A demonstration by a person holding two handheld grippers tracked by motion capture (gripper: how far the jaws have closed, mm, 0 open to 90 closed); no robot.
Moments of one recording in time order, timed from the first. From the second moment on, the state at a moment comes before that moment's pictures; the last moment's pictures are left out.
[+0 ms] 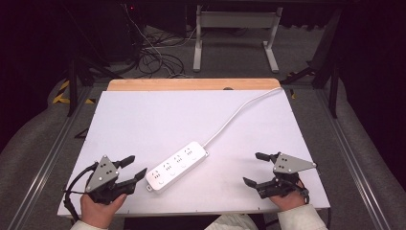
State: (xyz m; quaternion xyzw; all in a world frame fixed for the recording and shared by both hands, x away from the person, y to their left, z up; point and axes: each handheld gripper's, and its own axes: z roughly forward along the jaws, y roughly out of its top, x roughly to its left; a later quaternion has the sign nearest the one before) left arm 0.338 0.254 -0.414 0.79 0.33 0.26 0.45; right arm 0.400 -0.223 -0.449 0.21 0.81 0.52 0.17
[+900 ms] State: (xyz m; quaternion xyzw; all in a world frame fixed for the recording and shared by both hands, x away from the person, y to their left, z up) left arm 0.374 0.205 -0.415 0.84 0.30 0.18 0.41; right arm 0.400 -0.223 -0.450 0.20 0.81 0.52 0.17
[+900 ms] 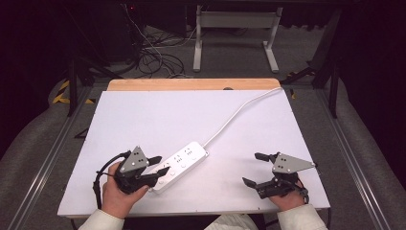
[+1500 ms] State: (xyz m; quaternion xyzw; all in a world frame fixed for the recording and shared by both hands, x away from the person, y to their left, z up) left arm 0.379 0.206 -0.413 0.86 0.30 0.10 0.40; right arm 0.400 -0.223 -0.450 0.20 0.81 0.52 0.17
